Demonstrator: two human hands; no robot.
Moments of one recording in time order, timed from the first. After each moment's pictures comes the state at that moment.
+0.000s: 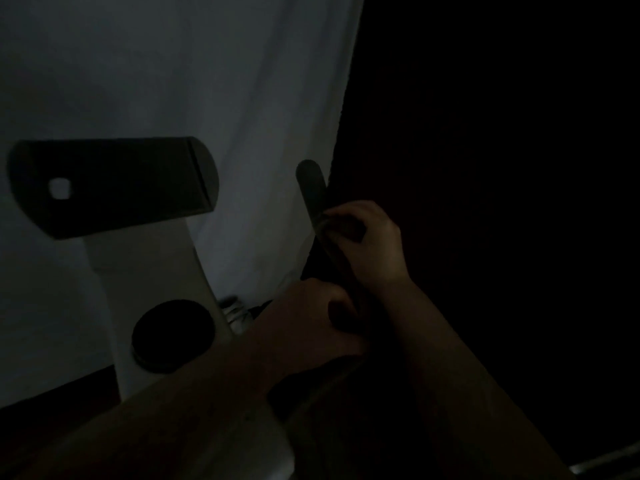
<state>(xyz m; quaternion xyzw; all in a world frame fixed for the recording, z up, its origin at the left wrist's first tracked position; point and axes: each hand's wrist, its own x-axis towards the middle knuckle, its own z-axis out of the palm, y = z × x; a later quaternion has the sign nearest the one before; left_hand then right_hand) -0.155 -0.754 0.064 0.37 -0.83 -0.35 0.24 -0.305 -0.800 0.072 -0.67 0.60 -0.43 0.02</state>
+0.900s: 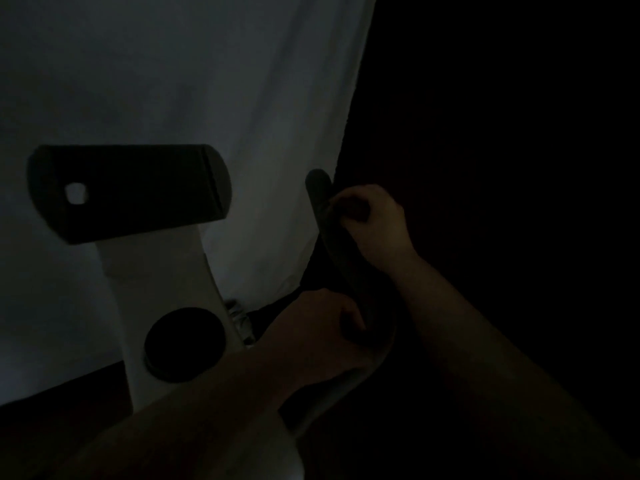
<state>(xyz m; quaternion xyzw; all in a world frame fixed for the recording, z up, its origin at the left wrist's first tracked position) -0.153 -0.754 0.073 0.39 -0.83 -0.35 0.20 -0.303 -0.831 0.104 -0.69 0.63 -0.36 0.03</state>
